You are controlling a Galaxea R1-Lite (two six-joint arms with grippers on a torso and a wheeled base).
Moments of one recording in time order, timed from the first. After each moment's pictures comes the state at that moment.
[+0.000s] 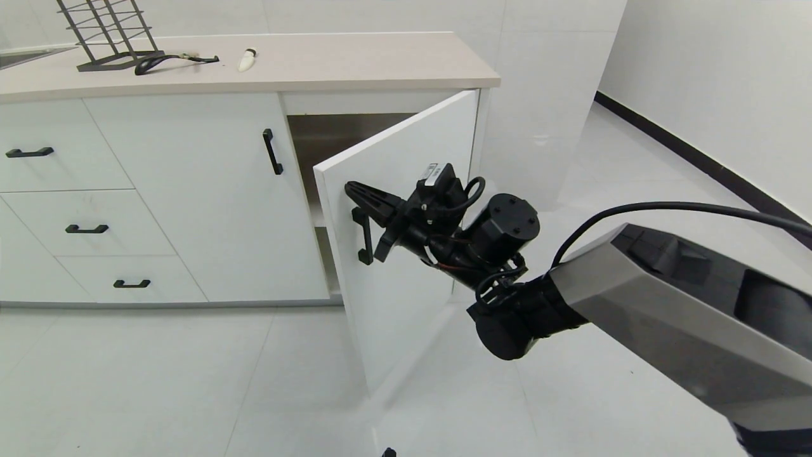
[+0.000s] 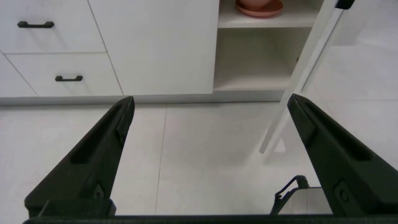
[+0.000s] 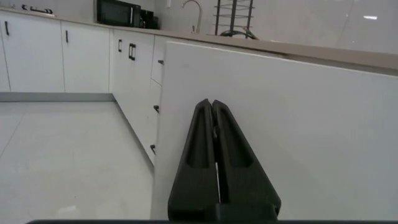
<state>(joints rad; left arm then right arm) 0.00 0.00 0.00 0.00 -0.01 0.01 0.74 2.43 -1.39 -1.51 0.44 -0.06</state>
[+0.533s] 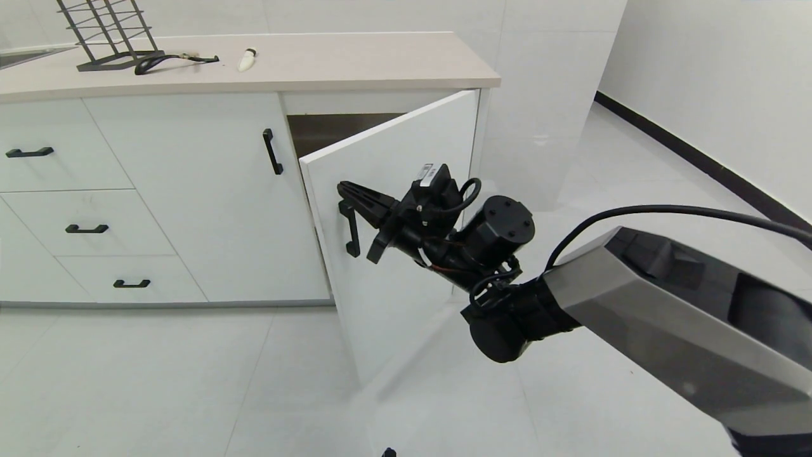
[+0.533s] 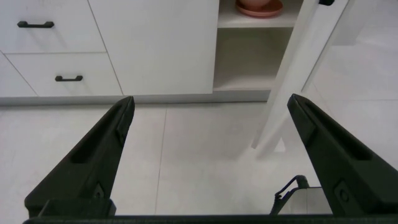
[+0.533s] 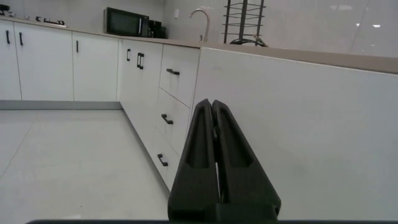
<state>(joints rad) 0.00 0.00 0.00 0.00 -0.01 0.01 0.75 2.43 -1.39 -1.53 0.44 -0.05</state>
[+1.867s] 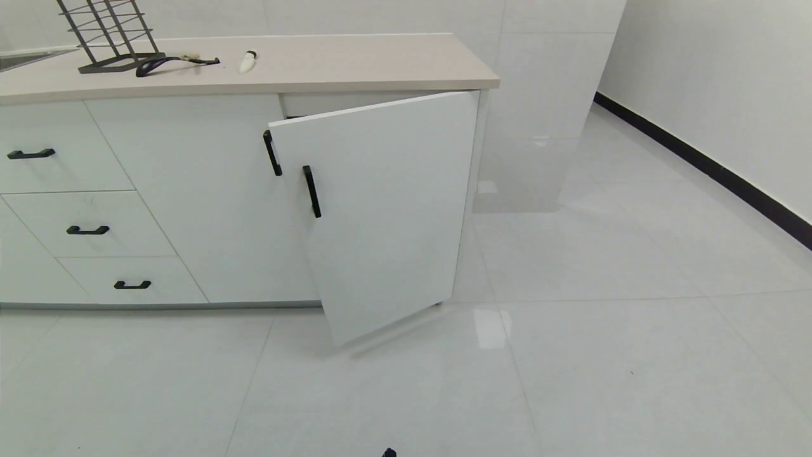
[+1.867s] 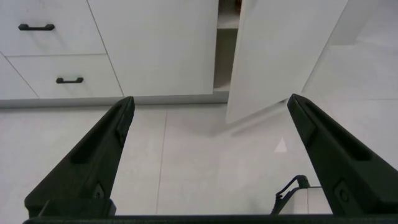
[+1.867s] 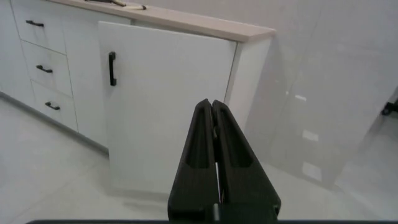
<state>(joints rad) 0.00 0.00 0.00 0.00 -0.02 0.01 0.05 0.66 -0.03 -0.93 0.47 -0.07</state>
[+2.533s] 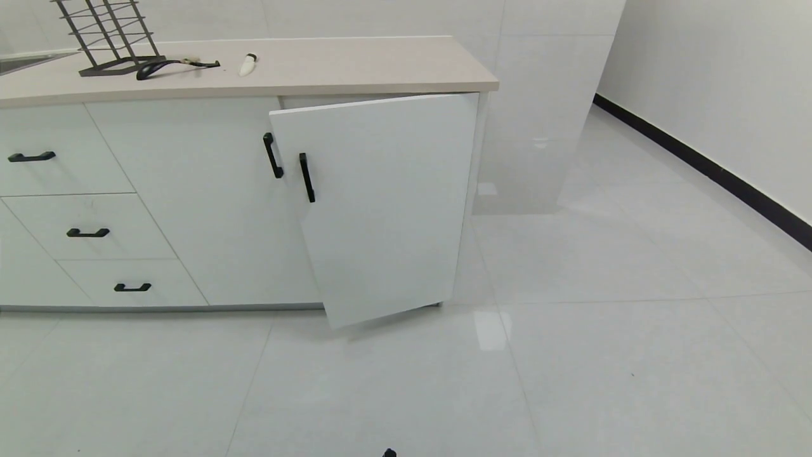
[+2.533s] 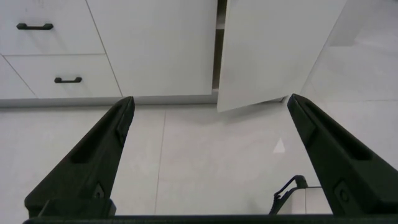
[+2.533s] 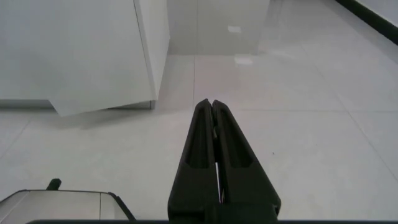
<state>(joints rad) 0.00 0.00 0.00 0.00 -0.02 0.01 0.00 0.01 0.00 0.00 0.03 -0.01</state>
